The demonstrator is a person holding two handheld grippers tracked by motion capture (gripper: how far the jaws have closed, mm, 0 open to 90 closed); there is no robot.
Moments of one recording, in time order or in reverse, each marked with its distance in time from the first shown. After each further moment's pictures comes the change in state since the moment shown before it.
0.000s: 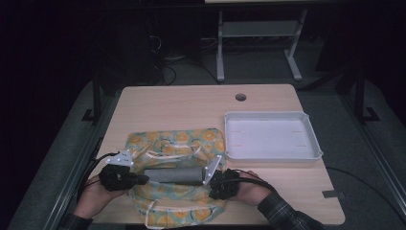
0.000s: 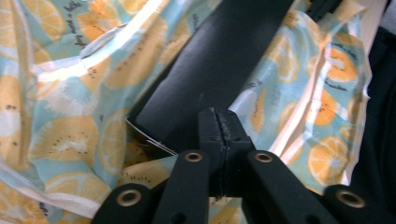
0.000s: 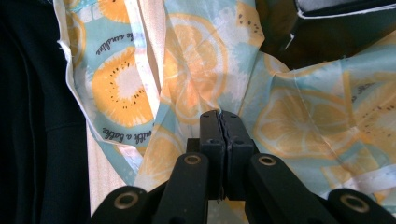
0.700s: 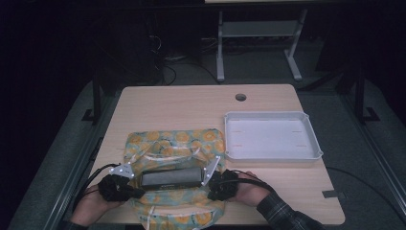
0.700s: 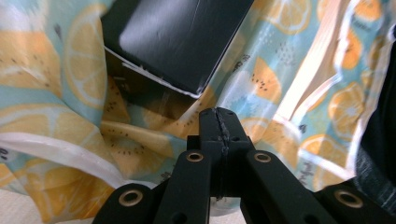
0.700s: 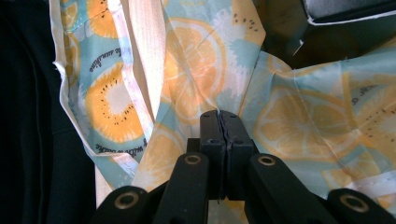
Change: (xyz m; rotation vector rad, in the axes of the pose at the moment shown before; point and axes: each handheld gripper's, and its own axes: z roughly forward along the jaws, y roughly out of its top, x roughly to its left) left arm 0.000 -0.031 0.016 0.164 -0.035 -0.027; right arm 0.002 0.003 0.002 -0.007 0.016 -0.011
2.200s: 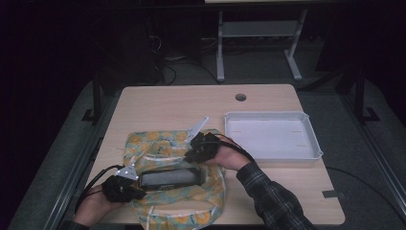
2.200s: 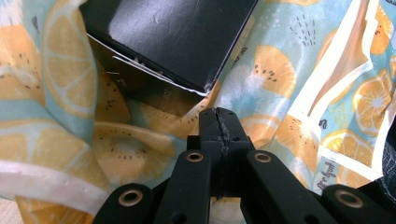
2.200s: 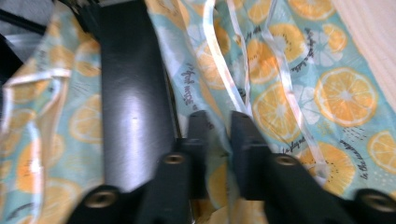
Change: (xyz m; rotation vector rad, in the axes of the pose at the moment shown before) left arm -0.001 0.001 0.008 0.049 0.030 0.023; right arm -0.073 0.074 -0.026 -0.253 -0.068 -0.010
